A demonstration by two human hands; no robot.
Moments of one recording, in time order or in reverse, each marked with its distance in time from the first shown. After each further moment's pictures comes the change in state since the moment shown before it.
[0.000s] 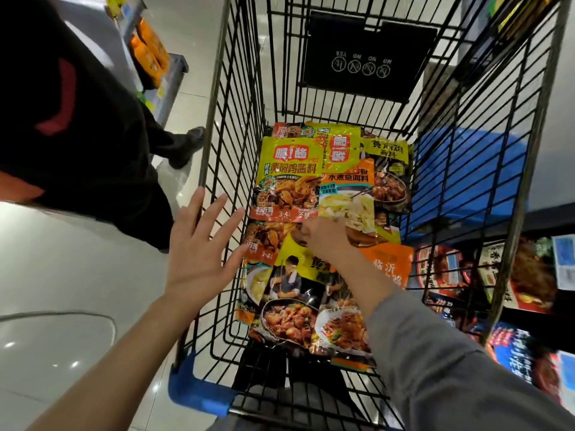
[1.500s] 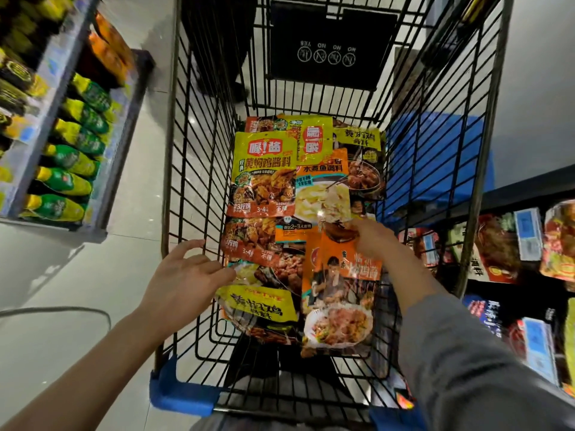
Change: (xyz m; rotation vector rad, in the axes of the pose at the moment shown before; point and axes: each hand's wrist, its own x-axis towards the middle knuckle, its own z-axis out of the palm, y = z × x) left_hand -0.003 0.021 -0.028 0.135 -0.503 0.417; right_hand -0.042 0.124 -0.004 0.089 -0.132 0.290
